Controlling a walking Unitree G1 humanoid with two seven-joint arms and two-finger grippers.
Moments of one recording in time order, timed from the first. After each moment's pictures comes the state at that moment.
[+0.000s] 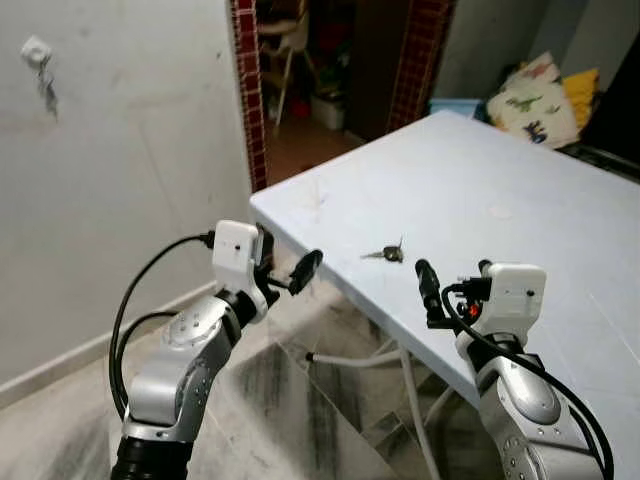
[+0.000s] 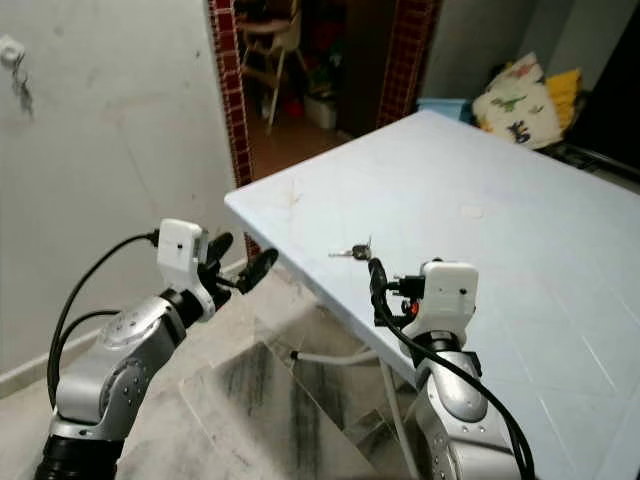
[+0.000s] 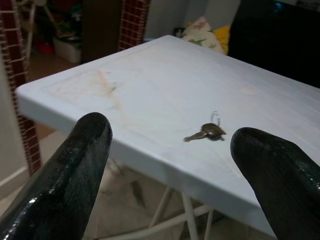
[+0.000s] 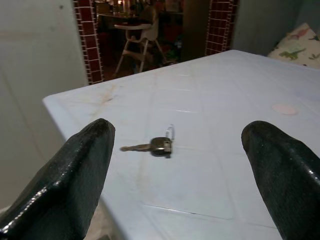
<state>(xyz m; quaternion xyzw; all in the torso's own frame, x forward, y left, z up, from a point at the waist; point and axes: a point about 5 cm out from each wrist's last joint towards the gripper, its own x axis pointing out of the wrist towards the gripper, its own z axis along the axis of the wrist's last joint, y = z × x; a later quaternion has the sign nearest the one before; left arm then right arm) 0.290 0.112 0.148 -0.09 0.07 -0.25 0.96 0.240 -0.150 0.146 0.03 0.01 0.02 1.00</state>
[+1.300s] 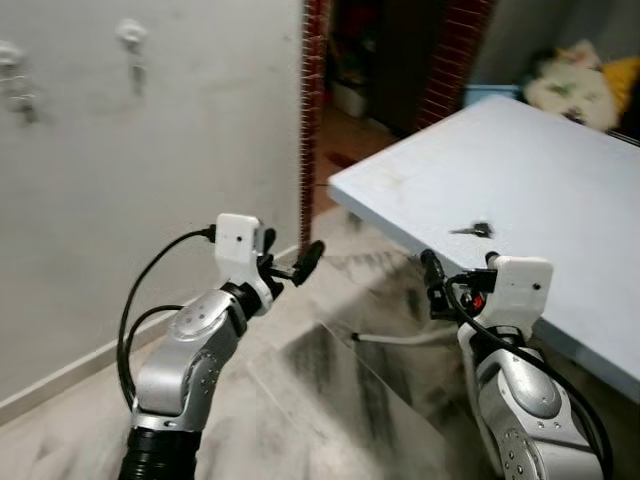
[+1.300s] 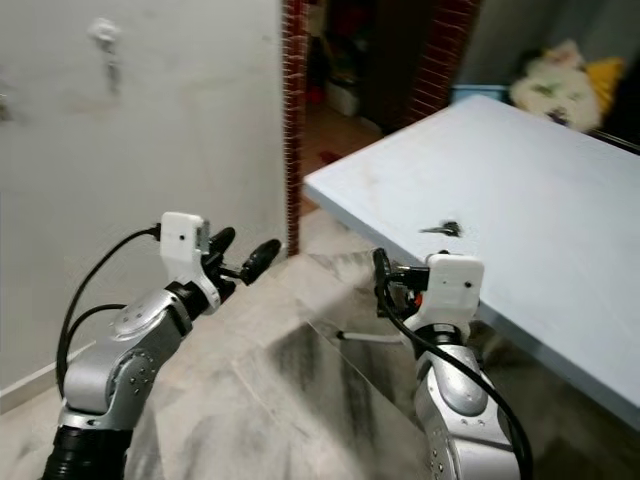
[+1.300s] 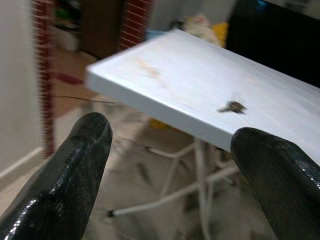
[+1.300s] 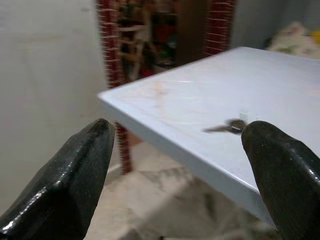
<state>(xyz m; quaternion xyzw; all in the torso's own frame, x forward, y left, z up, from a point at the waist) 0.295 0.102 0.152 -0.11 0.07 -0.25 0.96 0.244 -0.154 0.153 0.03 0.00 0.00 1.00</state>
